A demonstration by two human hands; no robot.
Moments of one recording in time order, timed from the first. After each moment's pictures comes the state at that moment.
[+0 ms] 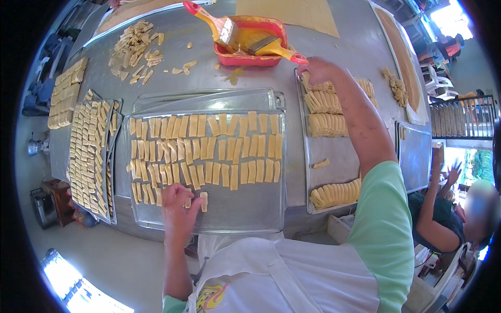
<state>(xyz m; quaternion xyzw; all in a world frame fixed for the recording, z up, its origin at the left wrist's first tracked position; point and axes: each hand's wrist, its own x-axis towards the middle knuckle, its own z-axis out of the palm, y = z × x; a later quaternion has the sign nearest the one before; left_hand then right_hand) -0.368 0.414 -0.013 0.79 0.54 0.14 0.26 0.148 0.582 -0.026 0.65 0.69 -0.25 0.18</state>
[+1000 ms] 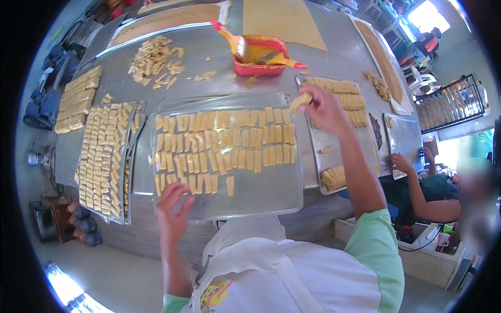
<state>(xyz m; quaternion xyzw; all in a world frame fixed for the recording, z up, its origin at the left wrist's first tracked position) -0.462 0.412 0.034 0.73 0.51 0.26 0.37 -0.018 0.418 0.063 0.71 0.58 -0.22 -0.34</state>
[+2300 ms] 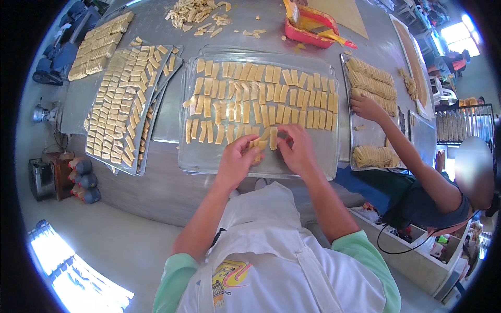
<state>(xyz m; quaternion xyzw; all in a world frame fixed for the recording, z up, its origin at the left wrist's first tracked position) -0.432 0.393 -0.037 0.42 0.43 0.25 0.76 -0.249 0.346 -0.029 0.72 0.54 -0.27 -0.35</state>
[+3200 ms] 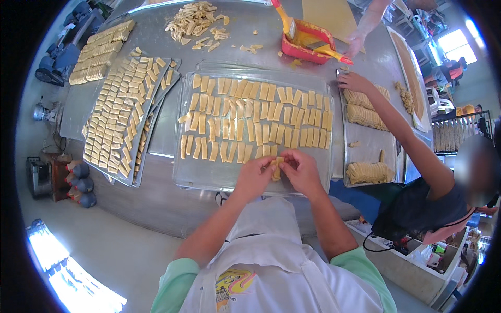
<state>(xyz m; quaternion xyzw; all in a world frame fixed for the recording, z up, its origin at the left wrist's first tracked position) -0.381 0.383 -0.042 0.64 0.46 0.14 0.60 -0.218 0.329 -0.035 0.72 0.49 -0.35 -0.35</state>
